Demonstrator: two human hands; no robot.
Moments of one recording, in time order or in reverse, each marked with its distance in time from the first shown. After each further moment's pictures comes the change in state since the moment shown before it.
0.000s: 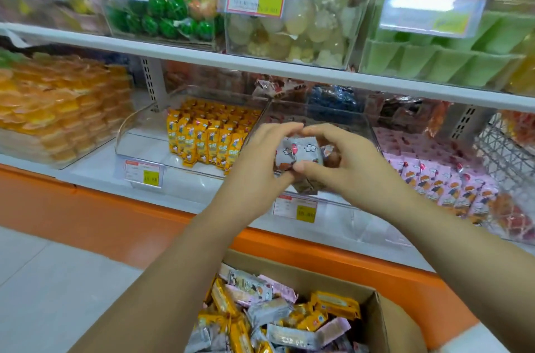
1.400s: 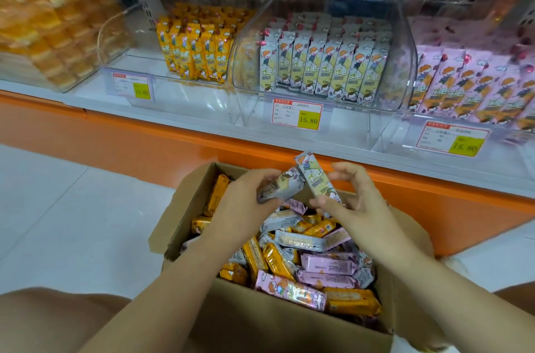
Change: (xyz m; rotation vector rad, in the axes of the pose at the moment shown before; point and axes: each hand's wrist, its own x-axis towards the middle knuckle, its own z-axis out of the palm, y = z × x) left_hand -0.144 -0.059 0.070 0.082 -0.253 -0.521; right_hand -0.151 0.079 0.106 0.712 -0.075 0.479
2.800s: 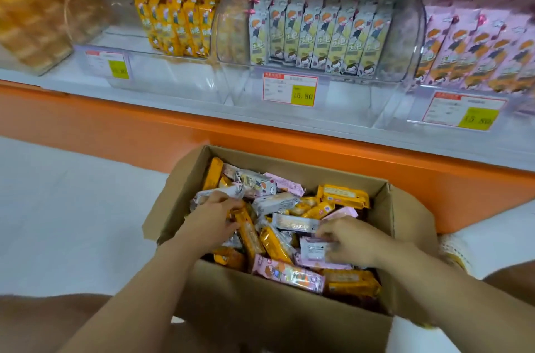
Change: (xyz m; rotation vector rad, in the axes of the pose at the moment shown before) left_hand -0.005 -0.104 0.015 0.568 -0.380 -0.202; right_hand 0.008 0.099 -0.006 -0.911 -0.696 0.243
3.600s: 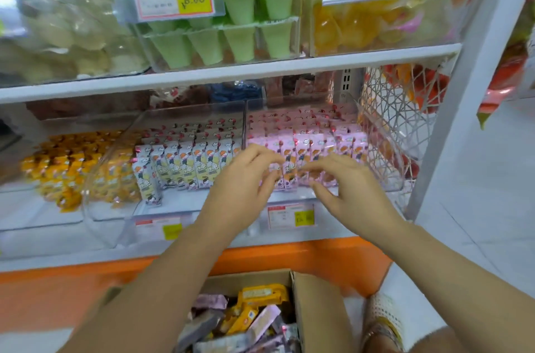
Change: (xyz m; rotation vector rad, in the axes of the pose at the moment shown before) left_hand 0.031 0.287 -0.169 -0.113 0.688 0.812; right_hand -0.153 0.056 -0.186 0.005 1.248 -0.097
